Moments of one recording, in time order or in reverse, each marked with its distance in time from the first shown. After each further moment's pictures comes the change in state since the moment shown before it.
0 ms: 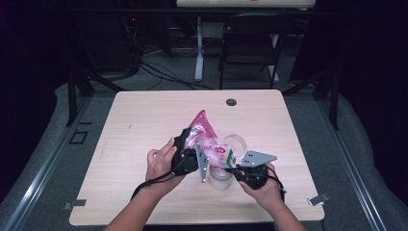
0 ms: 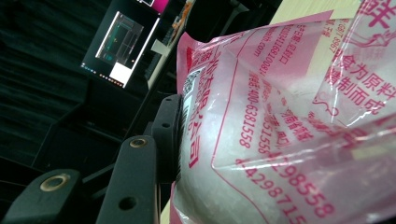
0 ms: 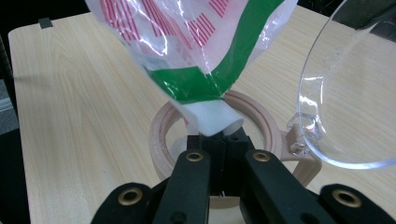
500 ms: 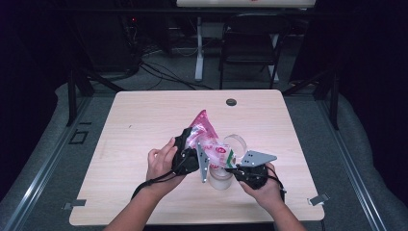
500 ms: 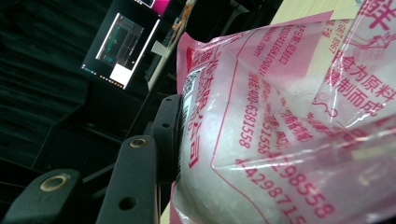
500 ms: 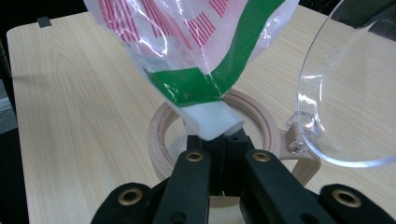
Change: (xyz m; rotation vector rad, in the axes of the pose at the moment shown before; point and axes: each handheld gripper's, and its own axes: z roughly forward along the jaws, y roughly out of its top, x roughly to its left) left arm 0.000 0.002 0.000 -0.002 0.000 0.003; right arm 0.000 0.000 0.000 0.002 -0.005 0.001
